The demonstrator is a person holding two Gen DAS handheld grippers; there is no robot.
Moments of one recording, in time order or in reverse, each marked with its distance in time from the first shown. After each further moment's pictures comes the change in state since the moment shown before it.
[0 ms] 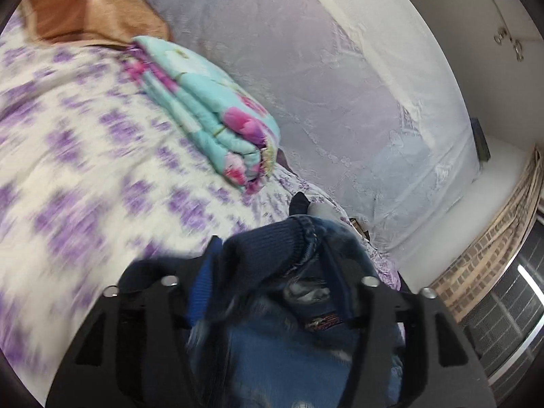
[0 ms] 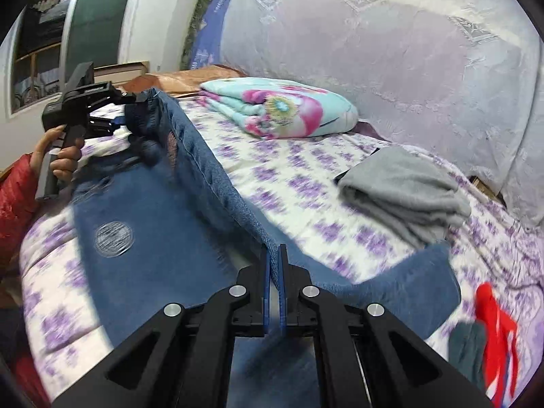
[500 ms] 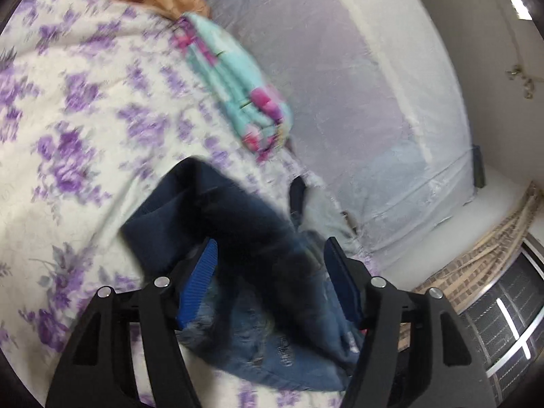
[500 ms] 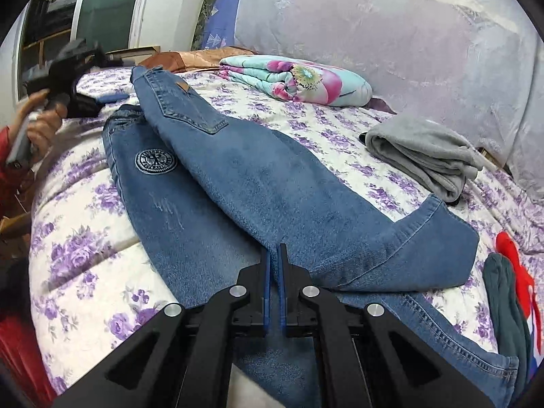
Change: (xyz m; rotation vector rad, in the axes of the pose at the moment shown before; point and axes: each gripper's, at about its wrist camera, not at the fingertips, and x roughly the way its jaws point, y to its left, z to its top) left arm -0.063 0.001 -0.050 -0.141 0.000 -0.020; right arm -0.001 0.044 -0.065 0.000 0.039 -0.010
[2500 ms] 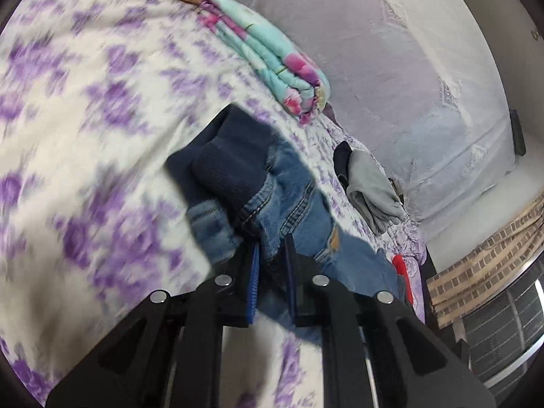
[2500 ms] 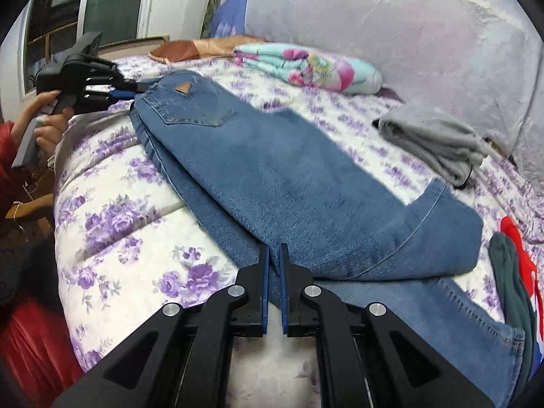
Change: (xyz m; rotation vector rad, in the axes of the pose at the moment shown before) left arm -0.010 0.007 -0.035 0.038 0.127 0.228; right arm -0.013 0.026 -0.016 0.010 0.088 0.059
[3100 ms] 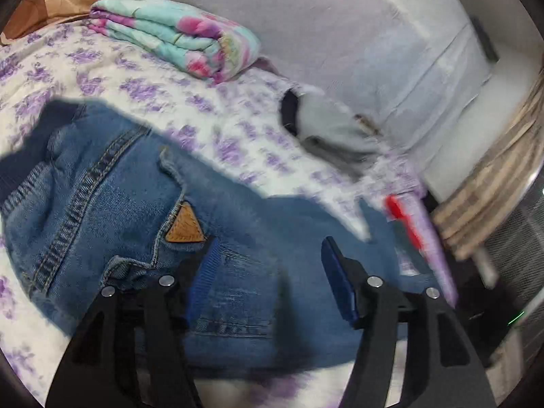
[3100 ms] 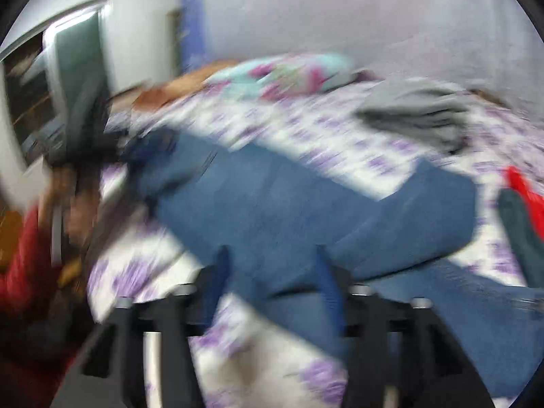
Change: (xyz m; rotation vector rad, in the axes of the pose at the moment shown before) left arm 0.090 -0.104 -0.028 0.366 0.101 -0.002; right arm -0.036 -0.060 0.020 0.328 -0.095 -0.046
